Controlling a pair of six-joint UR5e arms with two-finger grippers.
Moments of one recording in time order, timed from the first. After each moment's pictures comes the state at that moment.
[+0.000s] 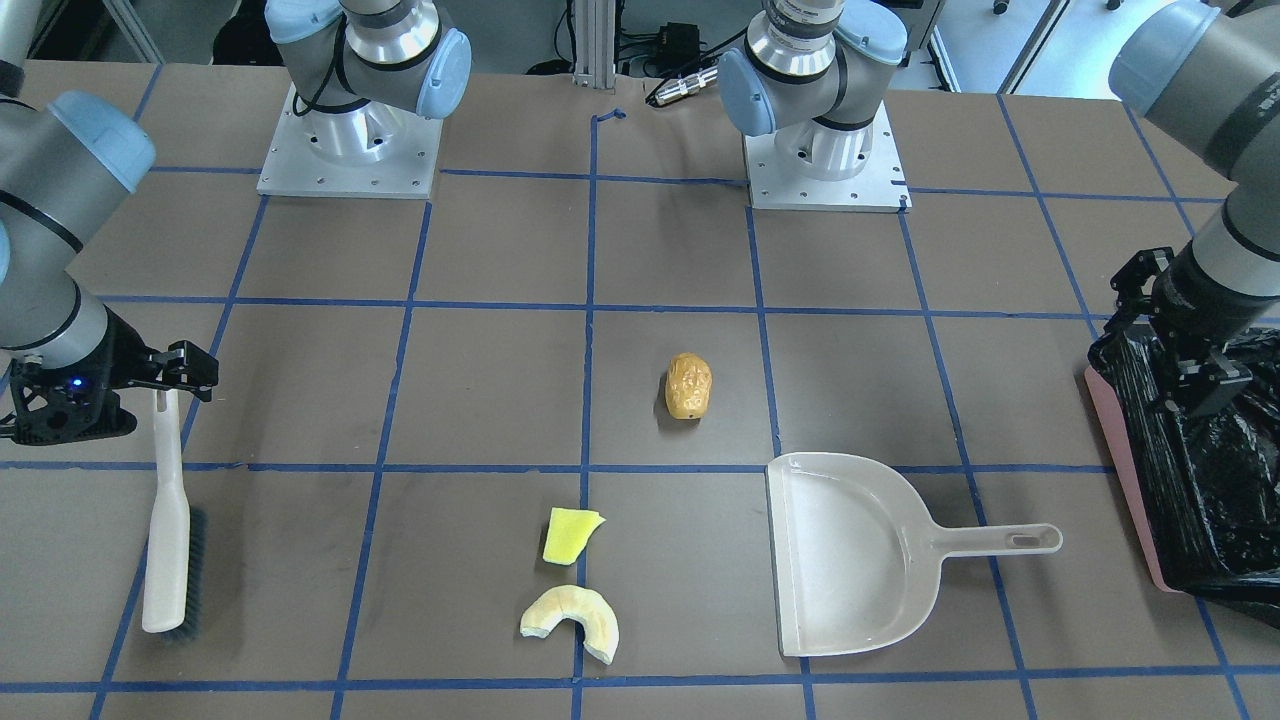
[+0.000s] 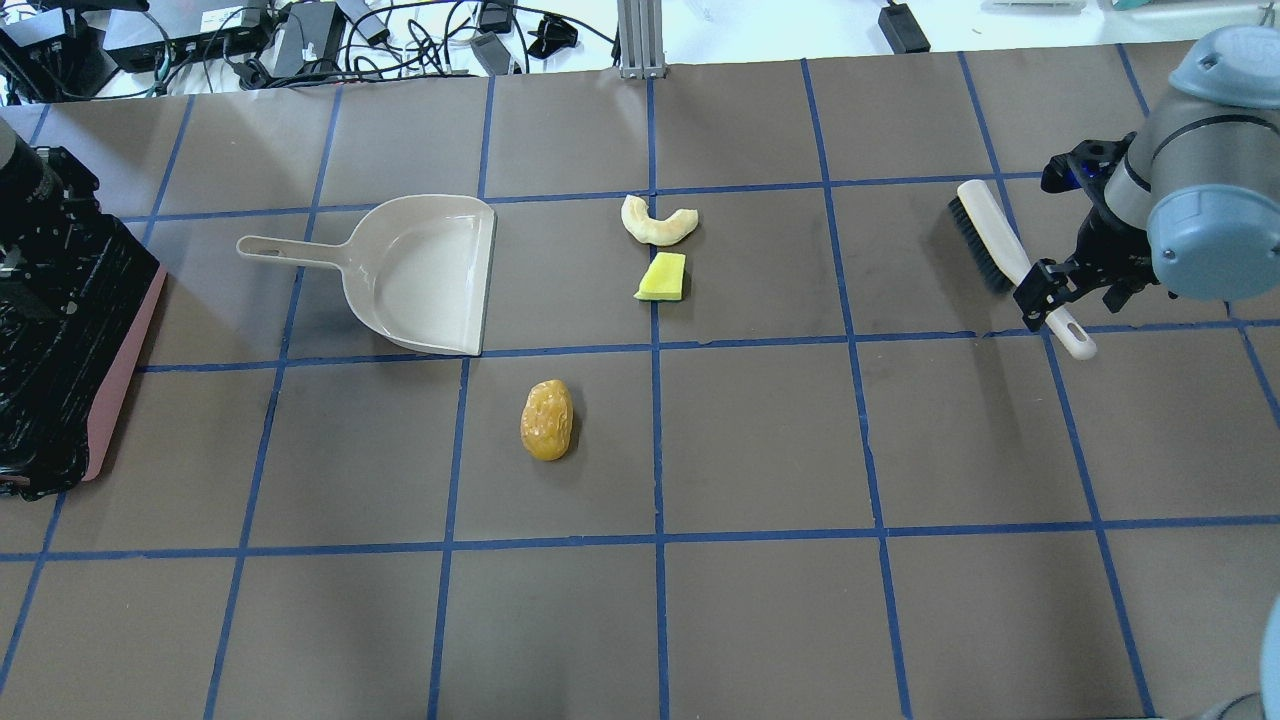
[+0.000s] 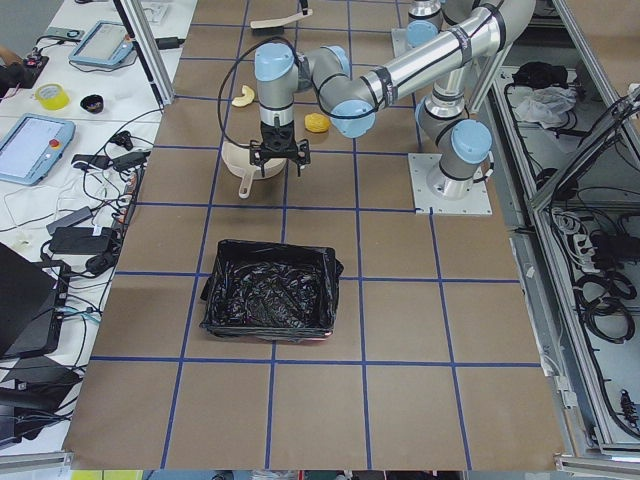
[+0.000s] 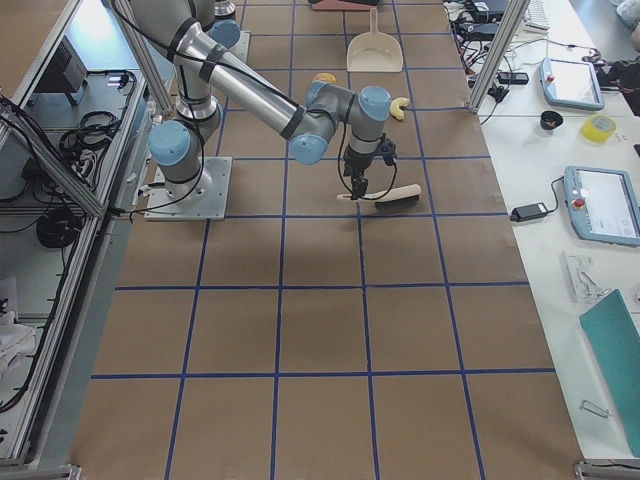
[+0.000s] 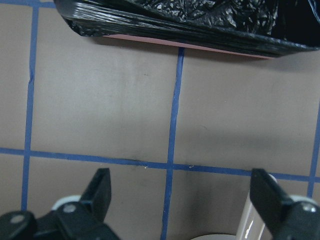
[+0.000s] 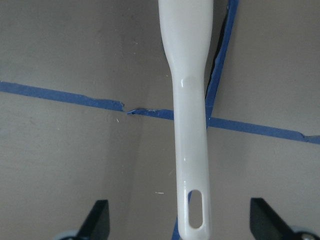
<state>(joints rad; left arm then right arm) -1.13 -1.71 -1.69 -1.24 1.74 -1.26 1.21 -1.33 1.87 -2.05 -1.67 -0.54</state>
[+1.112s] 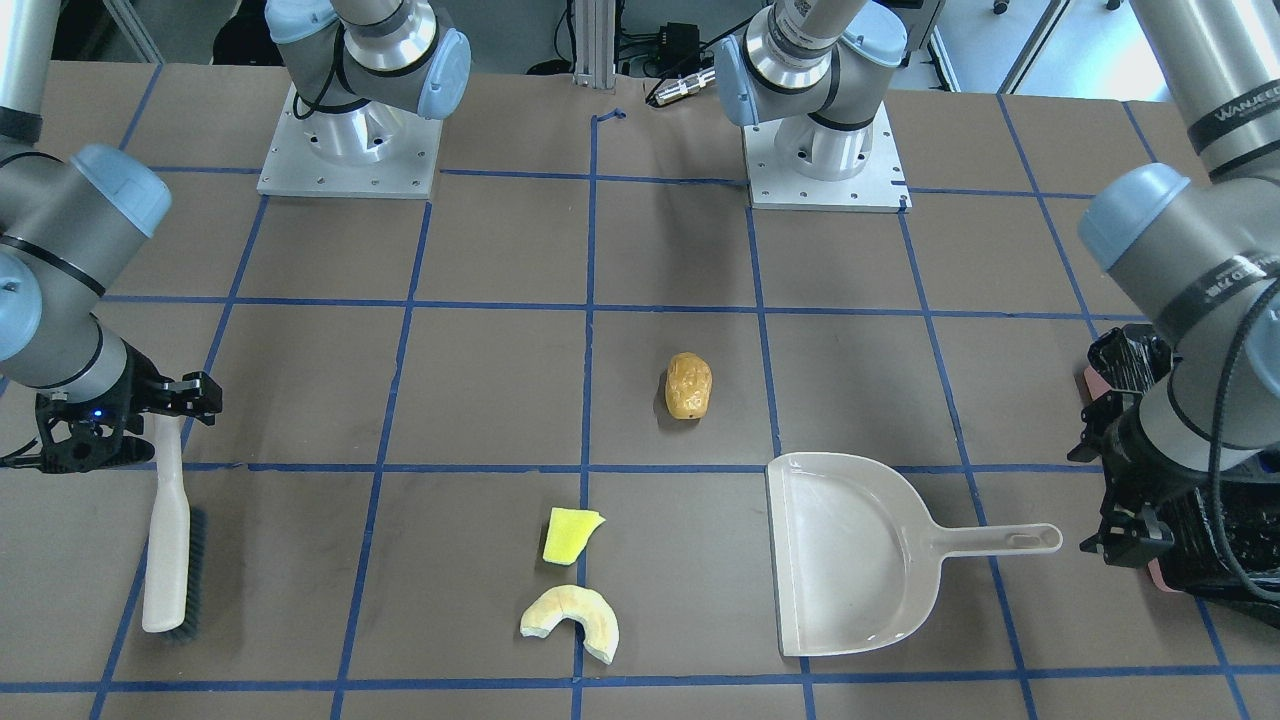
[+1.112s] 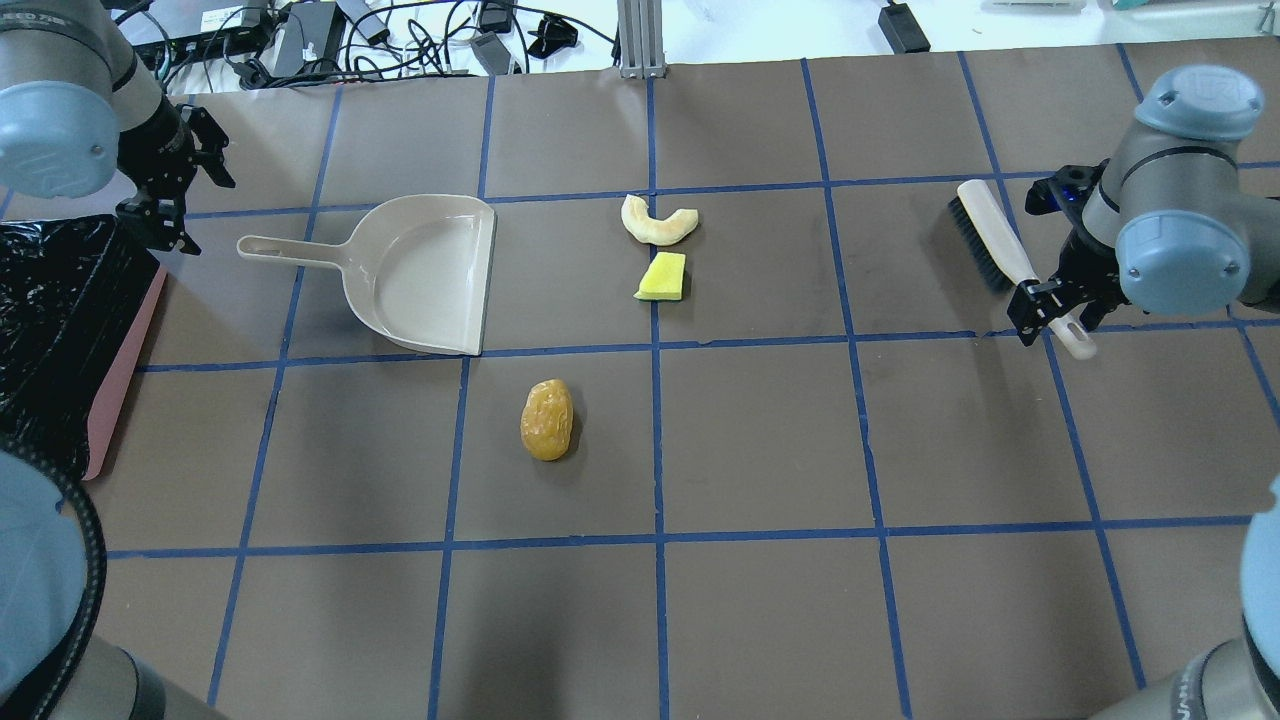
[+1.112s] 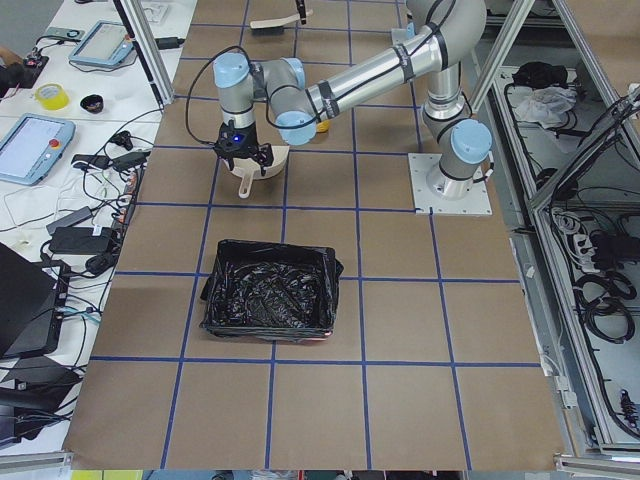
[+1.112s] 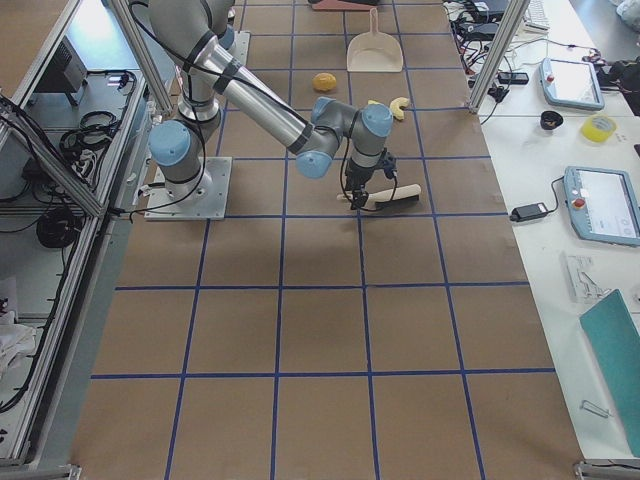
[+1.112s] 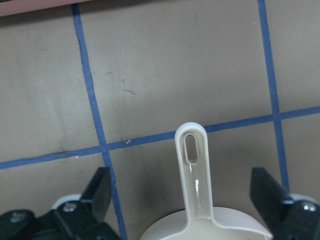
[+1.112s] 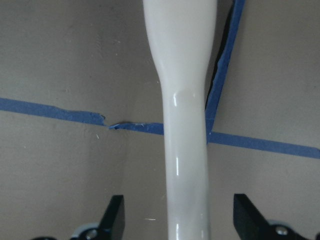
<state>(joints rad) -1.25 -2.00 -1.47 -1.18 1.69 -1.09 1.21 -1.25 1.89 -2.11 -1.69 -0.54</state>
